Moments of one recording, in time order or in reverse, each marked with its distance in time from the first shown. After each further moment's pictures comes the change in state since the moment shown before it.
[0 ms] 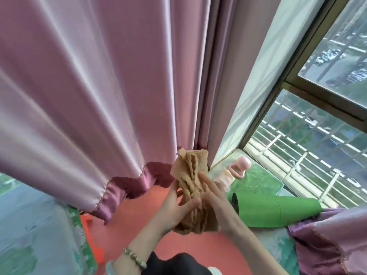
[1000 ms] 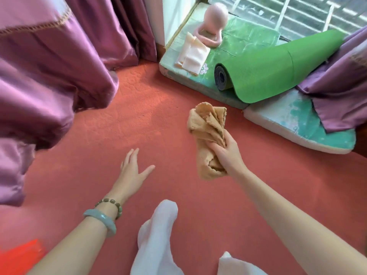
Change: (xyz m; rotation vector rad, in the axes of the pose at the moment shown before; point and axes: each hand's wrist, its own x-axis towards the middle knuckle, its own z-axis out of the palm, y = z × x) left_hand 0.194 -0.642 -0.001 0.856 -0.115 -0.277; right_hand 0.115 0.665 0.026 0.041 0.613 0.183
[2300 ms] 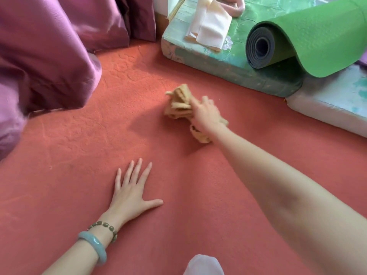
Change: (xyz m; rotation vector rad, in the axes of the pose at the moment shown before) left_hand 0.215 -0.185 0.095 0.630 0.012 0.395; right_hand 0.256 0.133 0.182 -1.048 0.114 -0.263
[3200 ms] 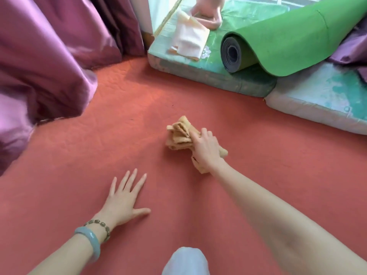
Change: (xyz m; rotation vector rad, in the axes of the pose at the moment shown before) left_hand -0.035 0.034 -0.007 0.229 -0.182 0.041; right_hand -0.121 0.046 -0.002 0.046 -0.037 -0.021
